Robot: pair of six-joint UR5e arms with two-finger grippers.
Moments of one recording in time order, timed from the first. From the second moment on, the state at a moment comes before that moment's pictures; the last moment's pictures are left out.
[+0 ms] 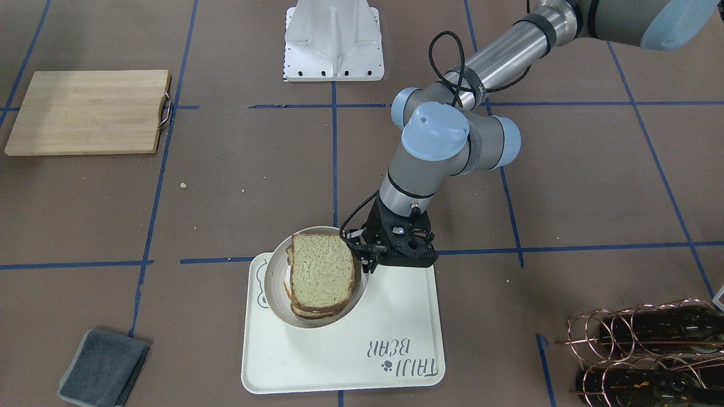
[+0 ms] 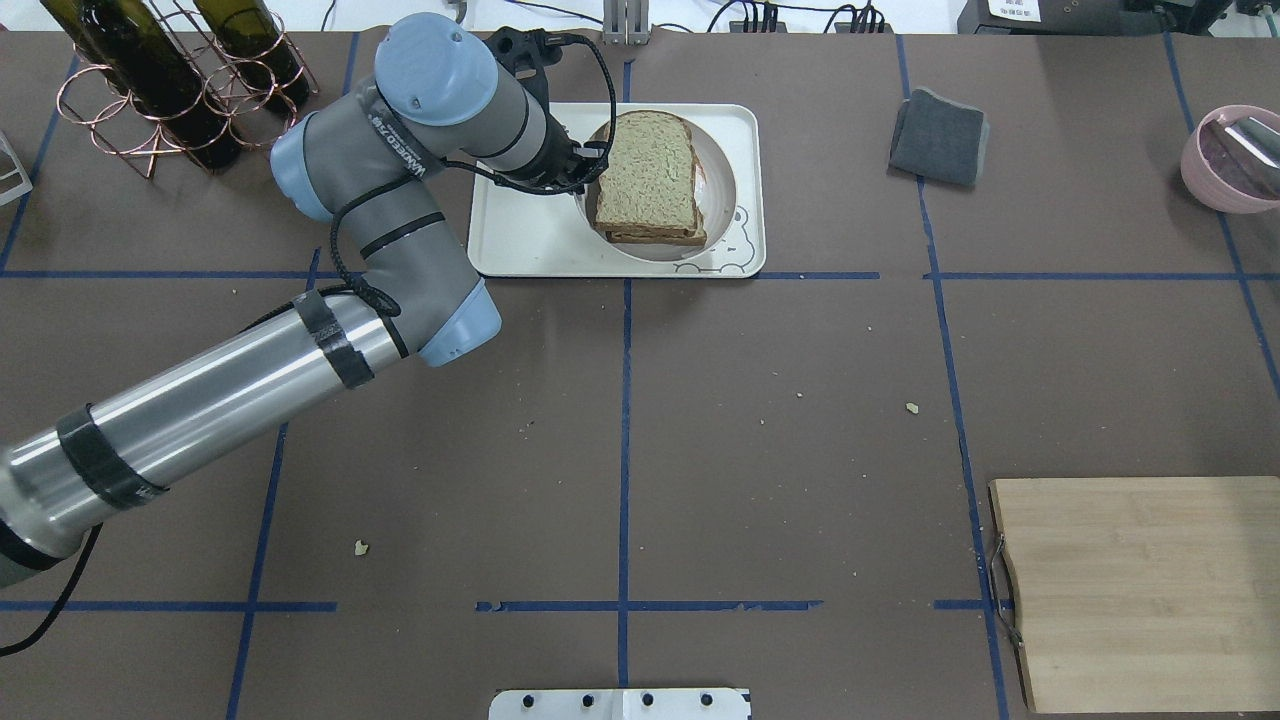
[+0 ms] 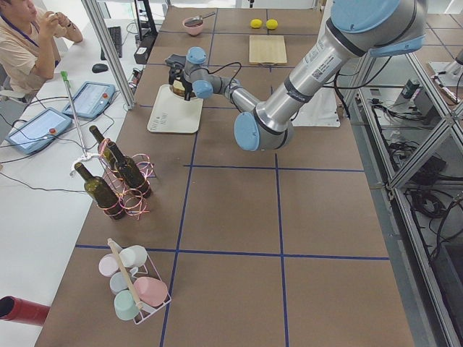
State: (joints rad) left arm -0.75 -2.49 -1.12 -2.17 -1.89 -1.20; right arm 1.55 -1.97 1.85 -1.40 2.29 -0.08
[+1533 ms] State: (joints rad) left arm -0.83 -2.09 -1.76 -1.86 -1.95 -0.82; right arm 1.56 -1.98 1.84 -1.40 2.29 -0.08
